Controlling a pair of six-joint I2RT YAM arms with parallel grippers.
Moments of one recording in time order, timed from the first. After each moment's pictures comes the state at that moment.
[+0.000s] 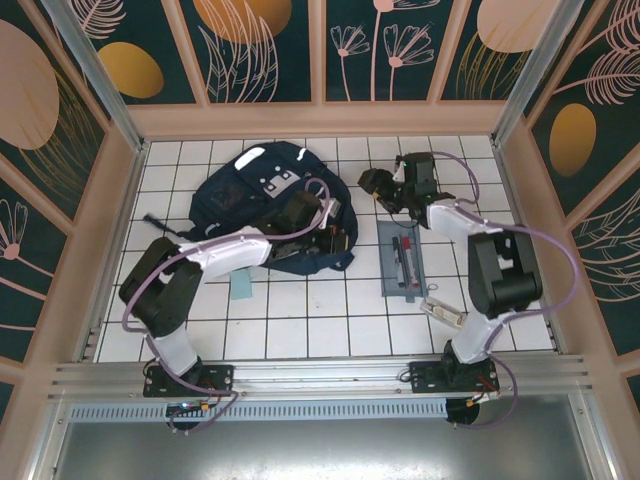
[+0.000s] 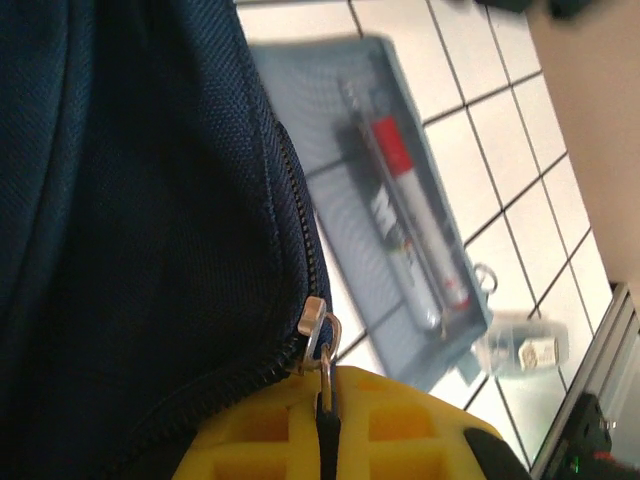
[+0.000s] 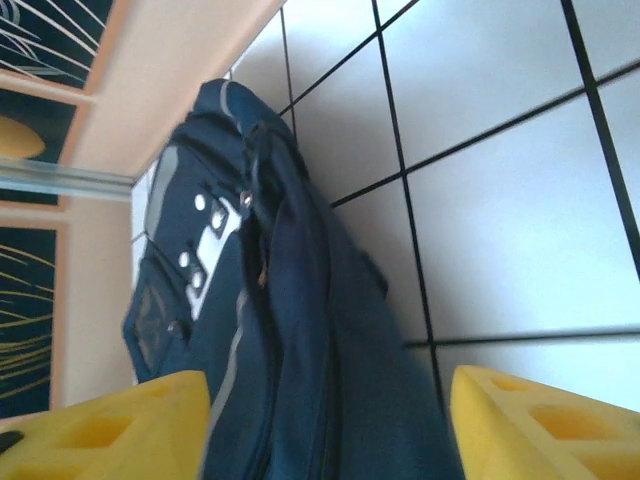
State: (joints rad) left arm -0.74 1.79 1.14 -0.07 0.38 -0.63; right arm 0.28 1.67 1.06 0.02 -0.42 0.85
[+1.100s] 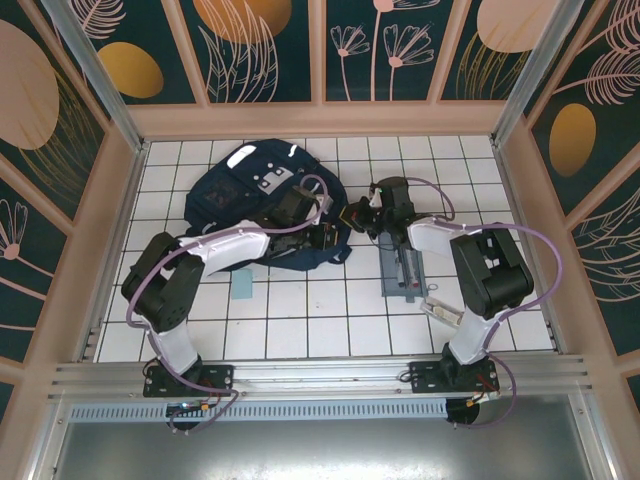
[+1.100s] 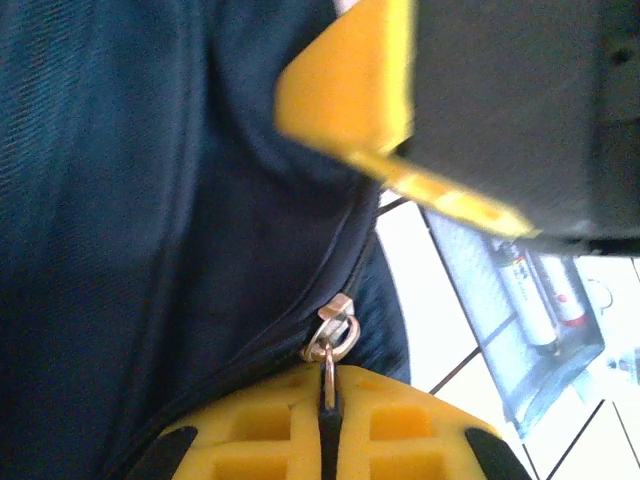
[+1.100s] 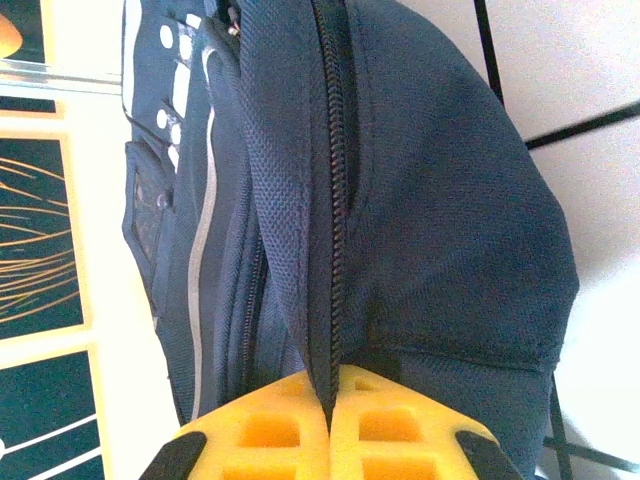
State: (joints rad) left arm -0.67 1.77 1.12 -0.17 0.29 -0.49; right arm 0.40 1.76 0.95 0.17 -0.49 0.99
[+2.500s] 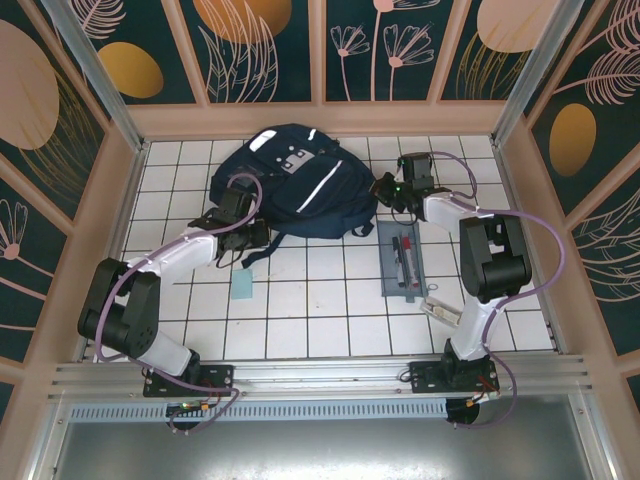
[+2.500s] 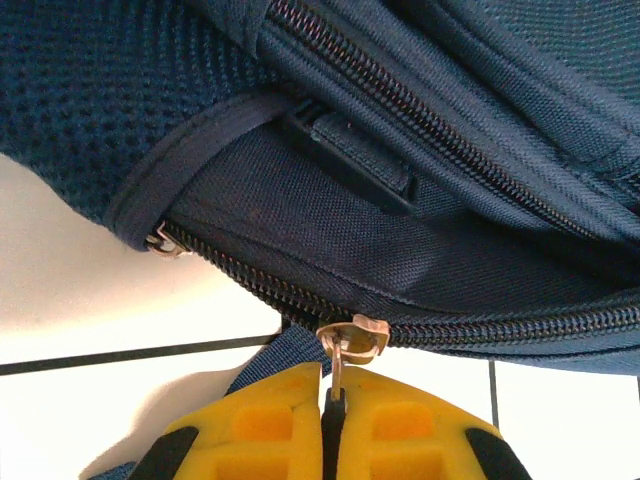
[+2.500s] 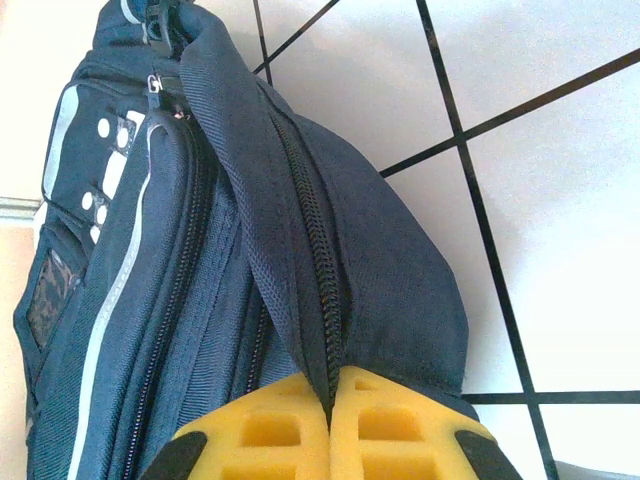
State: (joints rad) left arm -0.38 1.54 0.91 -0.32 0.11 -0.48; right arm 0.23 1.85 1.17 -0.04 -0.35 0.75
